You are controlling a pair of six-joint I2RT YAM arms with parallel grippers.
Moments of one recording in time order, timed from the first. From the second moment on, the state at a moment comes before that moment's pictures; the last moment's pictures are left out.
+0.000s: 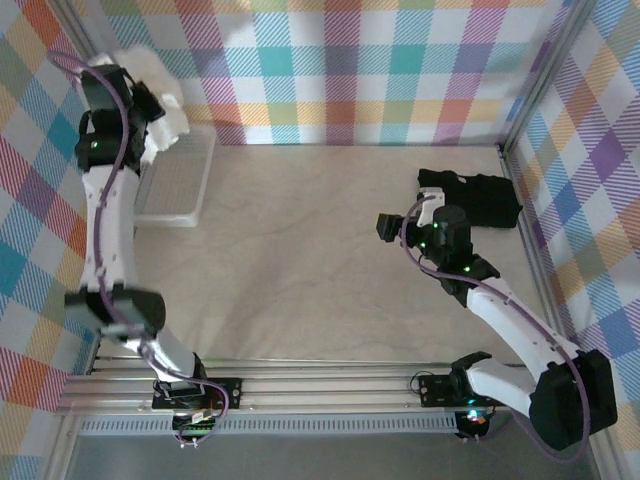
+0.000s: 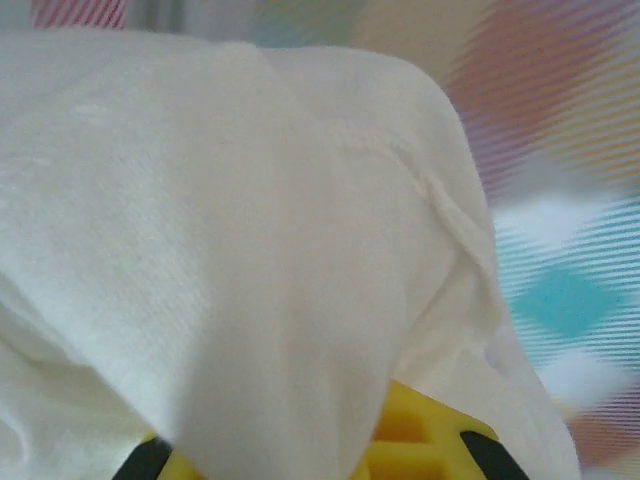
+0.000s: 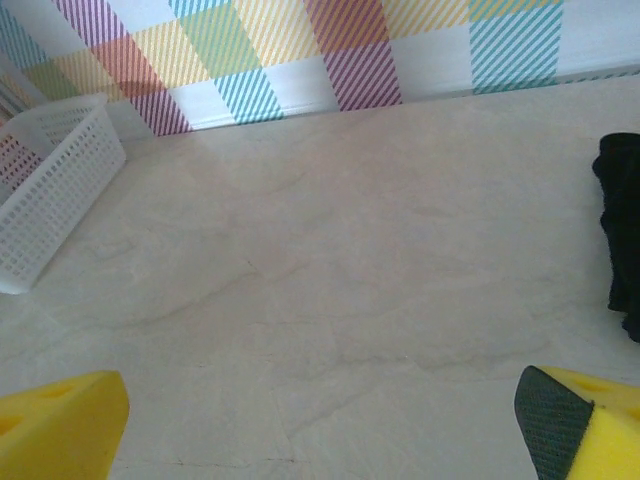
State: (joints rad) left arm 0.05 1.59 2.03 -0.61 -0.15 -0.37; right arm 0.38 1.06 0.71 -0.03 -0.04 0.32
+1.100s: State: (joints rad) left arm -0.55 1.68 1.38 -0.26 -0.12 -0.53; right arm 0.38 1.16 0.94 -0.47 -0.03 0.27
